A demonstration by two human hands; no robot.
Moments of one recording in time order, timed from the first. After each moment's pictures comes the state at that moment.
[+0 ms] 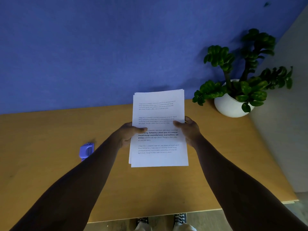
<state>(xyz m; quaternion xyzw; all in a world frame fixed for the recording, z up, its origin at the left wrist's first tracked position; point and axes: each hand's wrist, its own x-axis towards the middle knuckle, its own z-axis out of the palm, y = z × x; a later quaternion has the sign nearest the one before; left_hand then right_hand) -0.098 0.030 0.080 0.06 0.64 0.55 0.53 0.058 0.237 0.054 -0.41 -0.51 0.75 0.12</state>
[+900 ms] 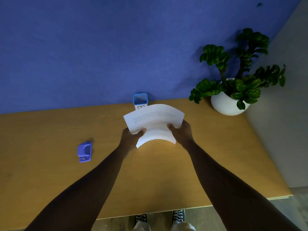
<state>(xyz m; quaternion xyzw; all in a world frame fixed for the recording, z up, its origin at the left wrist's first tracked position) -0.054 0.025 0.052 0.09 0.73 0.62 0.28 0.068 0.206 0.056 -0.37 -0.72 0.56 0.19</state>
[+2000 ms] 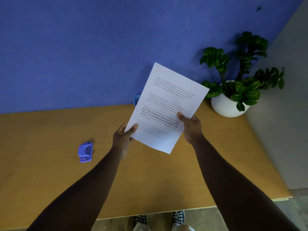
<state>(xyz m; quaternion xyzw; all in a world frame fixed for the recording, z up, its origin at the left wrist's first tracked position) -0.060 0.008 0.060 -0.01 0.61 0.74 0.30 0.070 0.228 0.084 -0.32 -0.46 0.79 0.25</state>
